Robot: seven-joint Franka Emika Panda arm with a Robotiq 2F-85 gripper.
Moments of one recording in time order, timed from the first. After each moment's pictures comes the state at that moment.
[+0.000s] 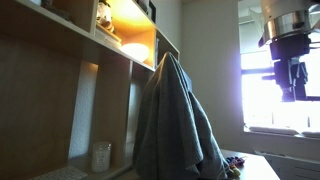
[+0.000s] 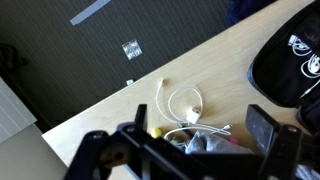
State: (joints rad) arm 0.01 -0.02 0.06 -2.11 -0.19 2.03 0.54
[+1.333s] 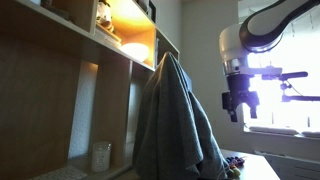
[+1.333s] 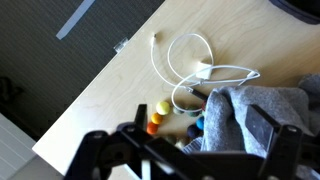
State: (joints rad) arm 0.01 0.43 -0.10 -1.66 -0.09 2.02 0.57
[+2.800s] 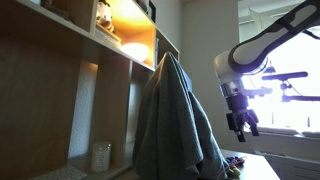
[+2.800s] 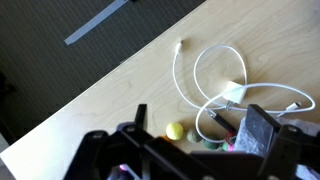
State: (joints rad) arm -0.06 0.62 -0.11 -1.52 -0.04 1.91 0.30
